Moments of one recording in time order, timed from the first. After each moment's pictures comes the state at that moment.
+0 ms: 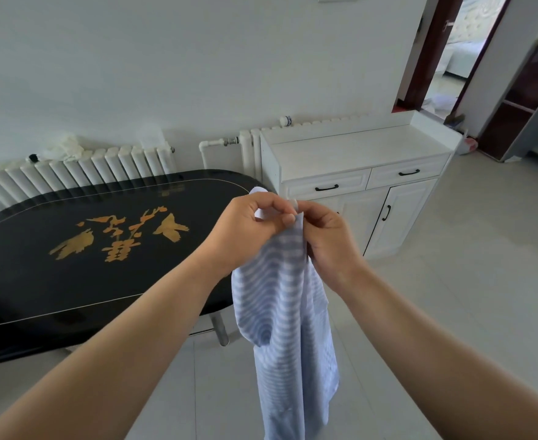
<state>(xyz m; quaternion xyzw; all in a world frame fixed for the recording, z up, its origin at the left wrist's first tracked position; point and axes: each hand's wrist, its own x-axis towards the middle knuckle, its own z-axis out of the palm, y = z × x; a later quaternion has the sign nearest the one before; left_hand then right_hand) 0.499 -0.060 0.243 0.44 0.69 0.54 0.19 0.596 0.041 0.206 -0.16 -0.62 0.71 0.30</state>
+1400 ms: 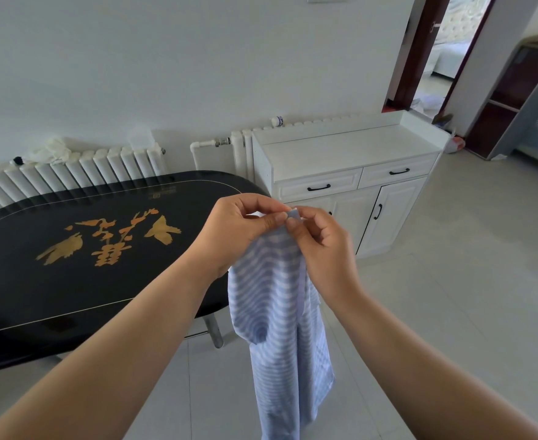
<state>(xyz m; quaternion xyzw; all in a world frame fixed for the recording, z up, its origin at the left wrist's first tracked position) 0.494 -0.055 0.237 0.38 0.63 0.62 0.26 0.610 0.028 0.202 -0.20 -0.68 0.57 0.41</state>
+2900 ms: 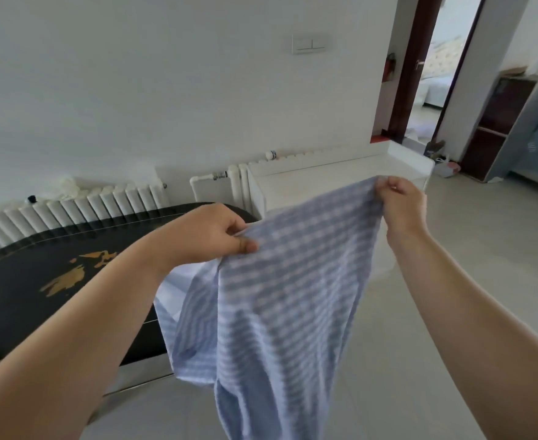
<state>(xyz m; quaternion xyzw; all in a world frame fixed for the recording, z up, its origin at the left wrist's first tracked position) 0.494 -0.049 0.301 0.53 0.81 0.19 0.18 0.671 0.191 0.249 -0.40 -0.57 0.53 0.49</state>
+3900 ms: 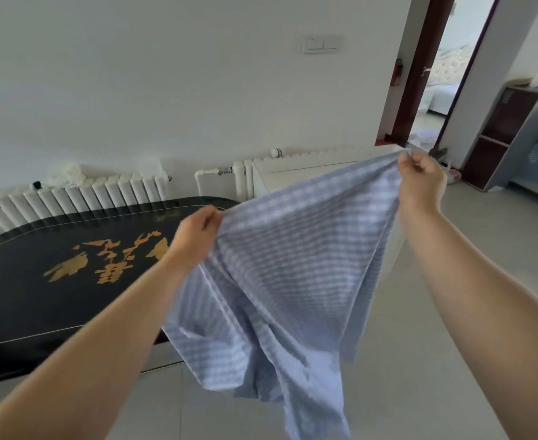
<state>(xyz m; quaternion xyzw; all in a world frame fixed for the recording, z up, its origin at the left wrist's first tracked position) 0.448 -0.055 0.213 0.35 0.83 0.44 0.05 0.664 0.205 0.269 -0.38 -0.56 0.45 0.58</state>
